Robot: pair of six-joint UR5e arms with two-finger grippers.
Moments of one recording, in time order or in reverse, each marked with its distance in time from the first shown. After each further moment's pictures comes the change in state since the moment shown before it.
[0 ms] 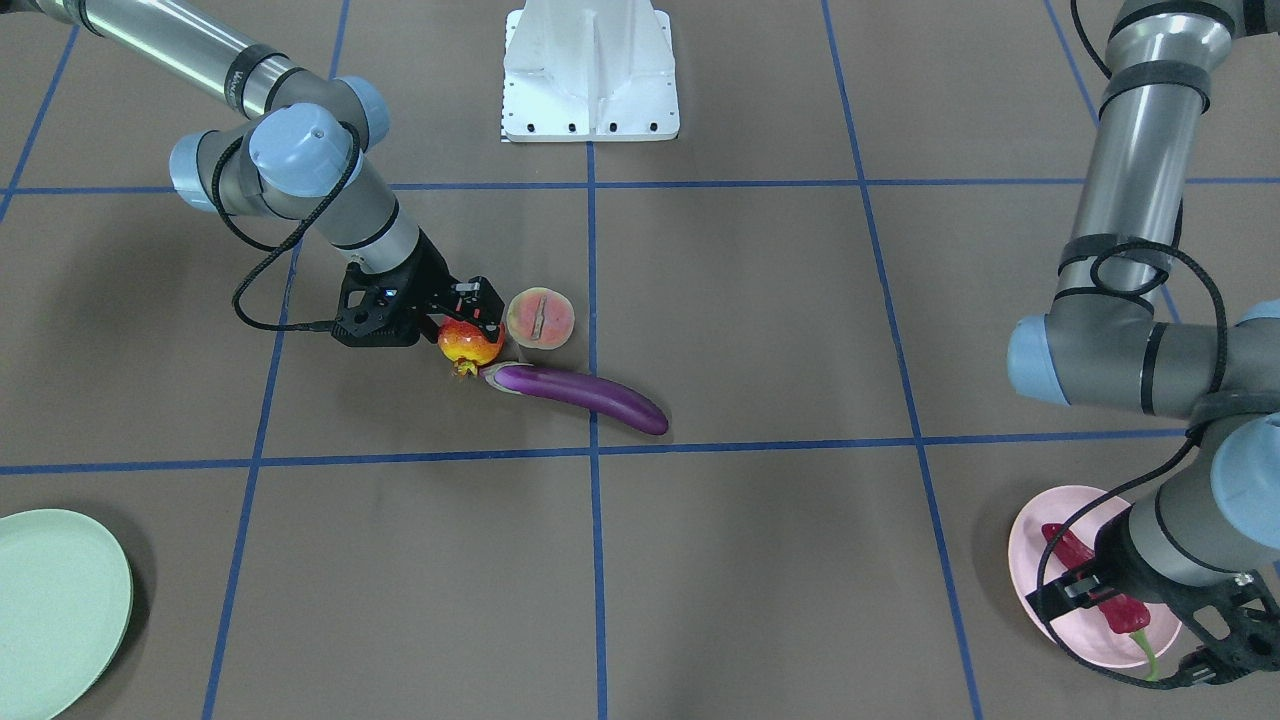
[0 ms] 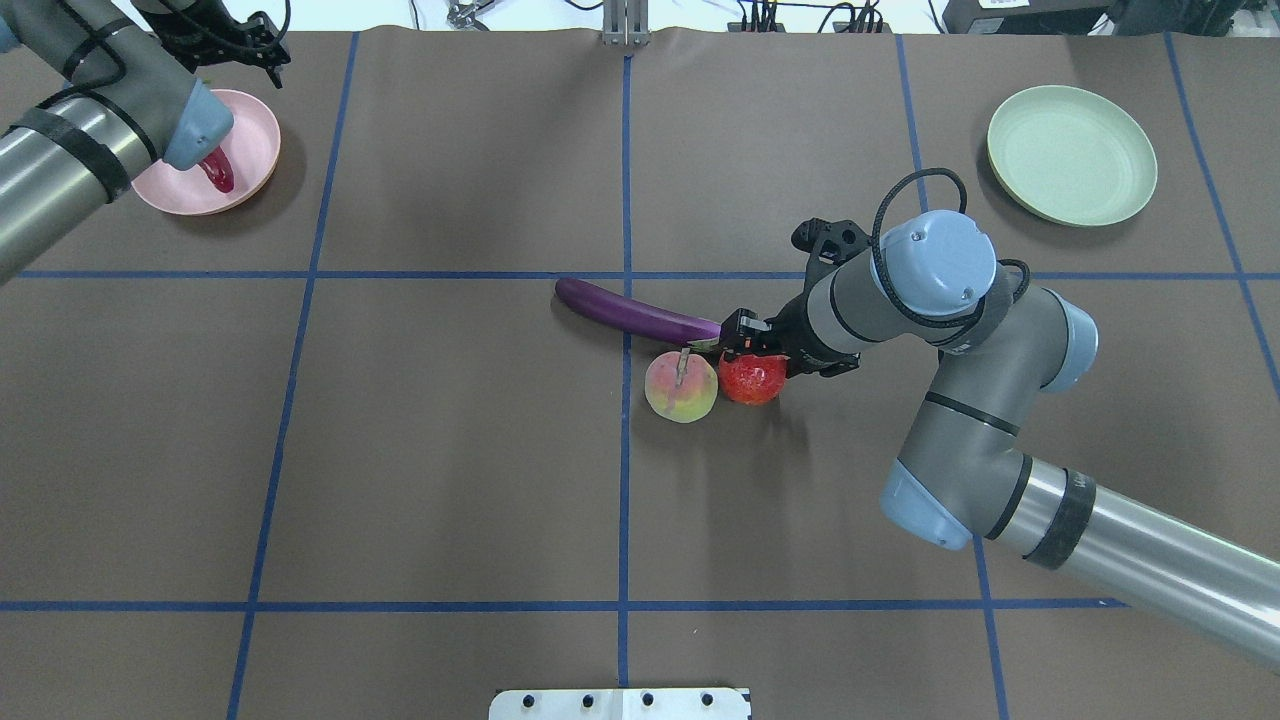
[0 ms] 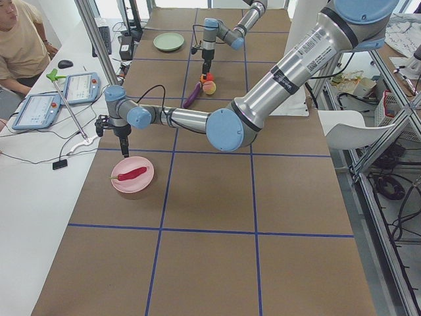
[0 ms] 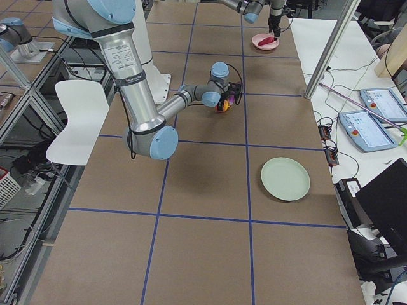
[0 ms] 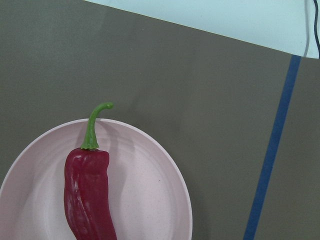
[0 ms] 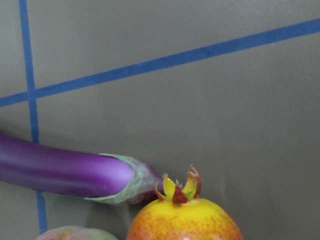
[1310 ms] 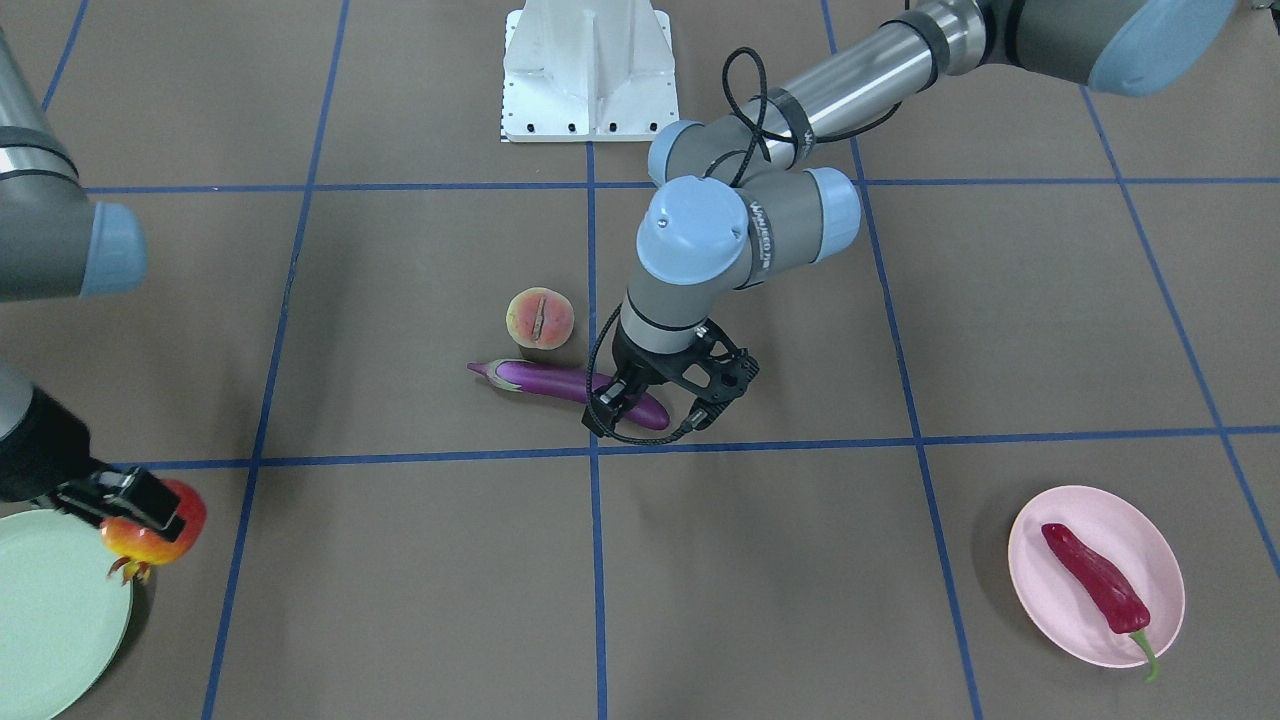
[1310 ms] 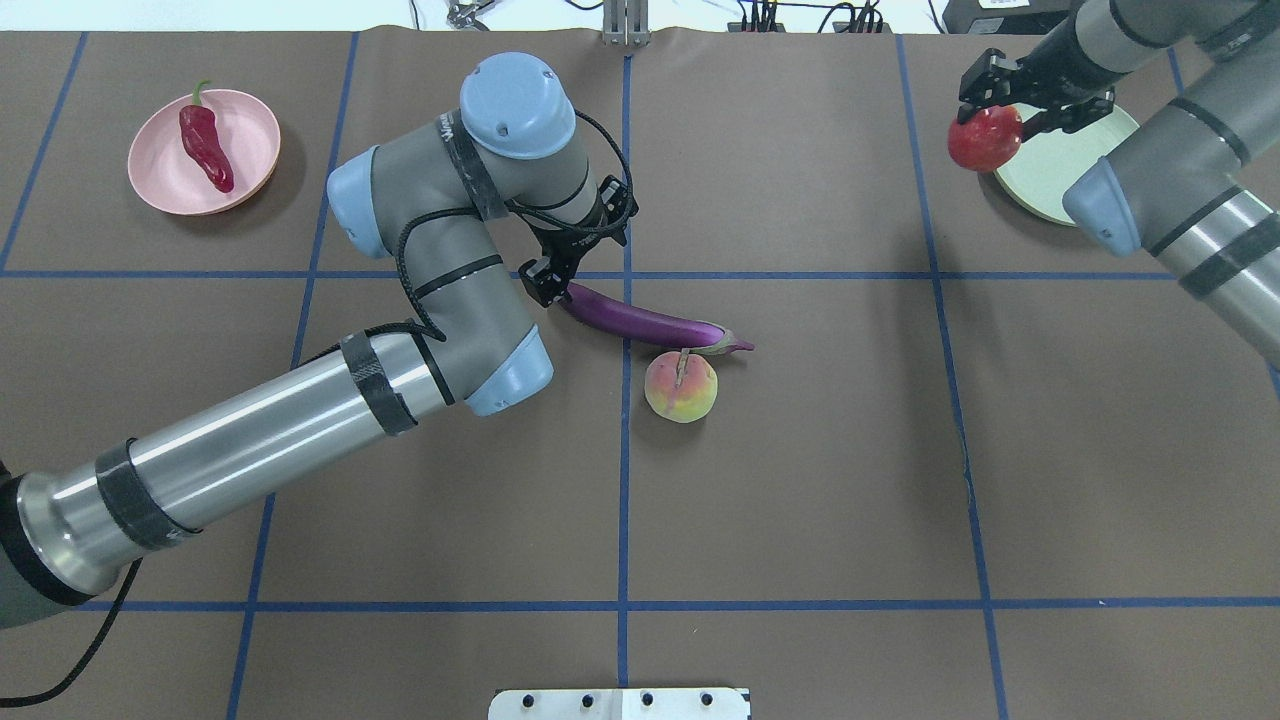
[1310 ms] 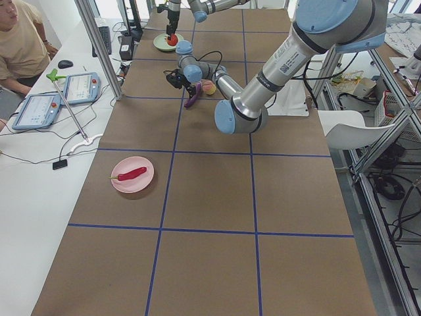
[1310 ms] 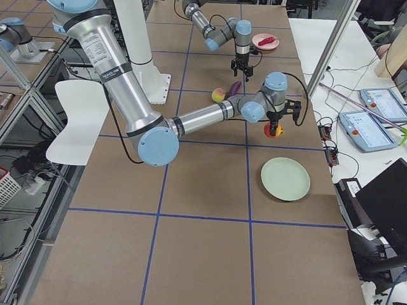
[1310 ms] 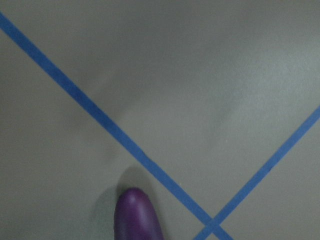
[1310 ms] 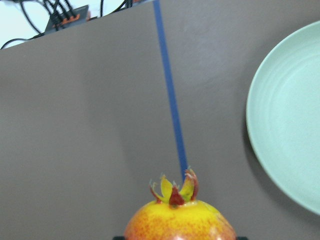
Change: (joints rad) left arm 0.473 -0.134 -0.336 0.091 0.129 -1.013; right arm 0.548 0.084 -0.313 -0.109 0.173 -0.458
